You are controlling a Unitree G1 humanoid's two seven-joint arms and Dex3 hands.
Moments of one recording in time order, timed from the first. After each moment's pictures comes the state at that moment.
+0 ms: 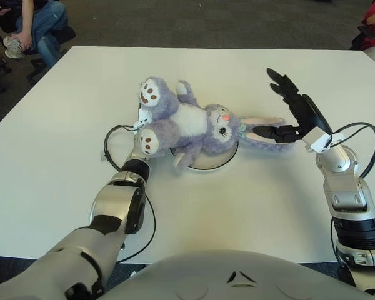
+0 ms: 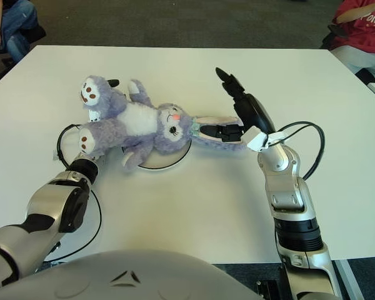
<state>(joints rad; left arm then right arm) -0.66 0.05 0.09 1.12 0.05 -0.58 0.21 -0.10 -0.39 -0.03 -0.34 -0.34 0.02 0.16</state>
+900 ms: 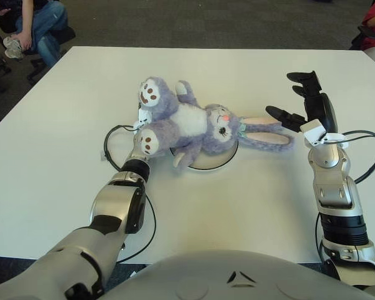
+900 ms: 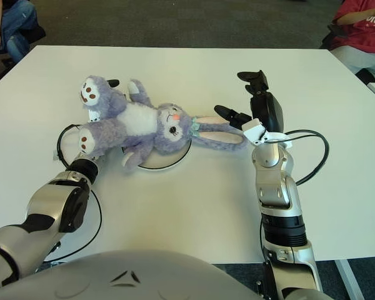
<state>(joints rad) -0.66 0.05 0.09 1.12 0.05 -0.58 0.21 -0.13 -0.29 -0.04 -0.27 -0.50 0.21 -0.07</state>
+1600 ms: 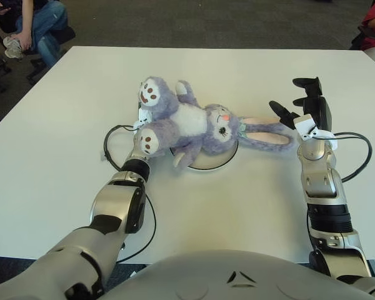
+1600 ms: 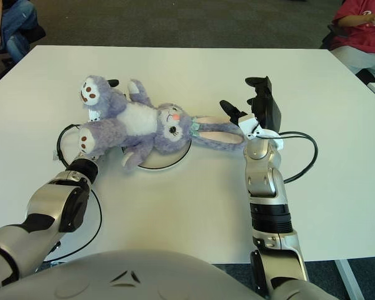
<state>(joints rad) -0.67 0.05 0.09 1.12 0.05 -0.57 0.22 -0.20 -0.21 -0.04 -0.11 -0.50 0.31 -0.21</state>
